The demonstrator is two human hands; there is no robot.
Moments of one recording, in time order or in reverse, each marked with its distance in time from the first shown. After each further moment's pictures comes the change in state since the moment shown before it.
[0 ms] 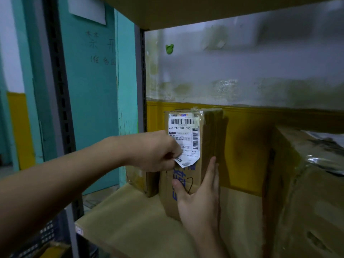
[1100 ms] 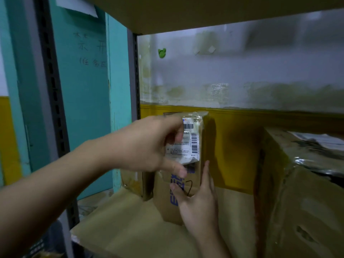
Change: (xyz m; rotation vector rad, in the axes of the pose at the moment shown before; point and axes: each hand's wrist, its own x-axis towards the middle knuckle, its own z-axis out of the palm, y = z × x) left_hand -0.029 0.030 -0.041 -0.221 0.265 -0.054; right_hand 0.000 0.002 -0.007 0.019 -0.050 0.043
